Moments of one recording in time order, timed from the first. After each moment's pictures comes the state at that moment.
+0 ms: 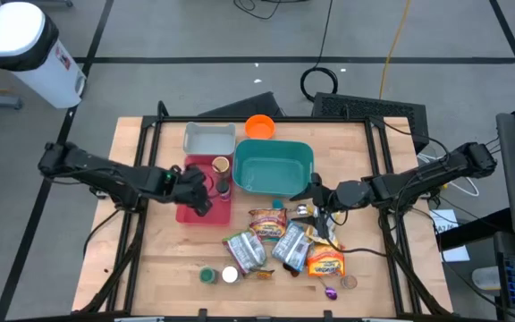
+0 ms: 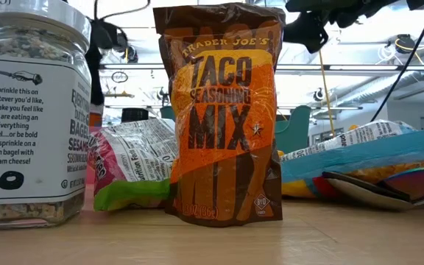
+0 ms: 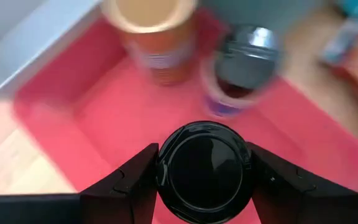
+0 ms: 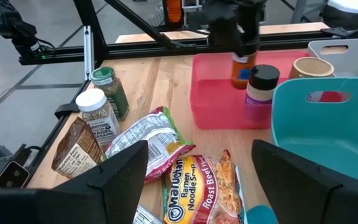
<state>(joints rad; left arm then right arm) -0.20 1.21 0.87 -0.87 -0.41 -0.85 0.26 1.12 0.70 0.08 0.16 0.18</state>
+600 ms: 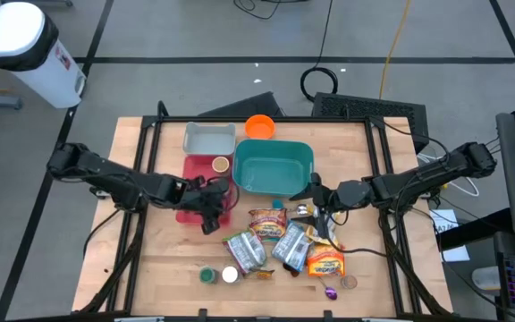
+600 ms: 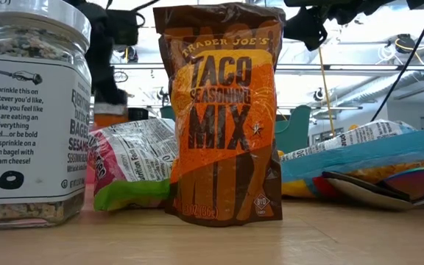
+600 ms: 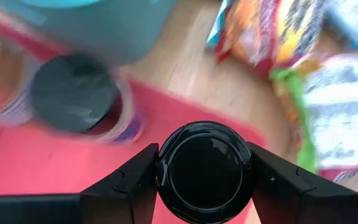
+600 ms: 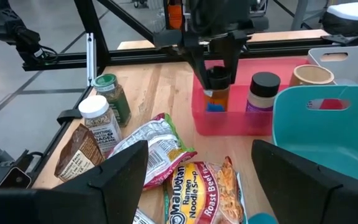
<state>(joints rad) -0.22 1.33 0.87 -0.60 -0.22 -0.53 0.26 1.12 0.70 0.11 0.16 0.18</state>
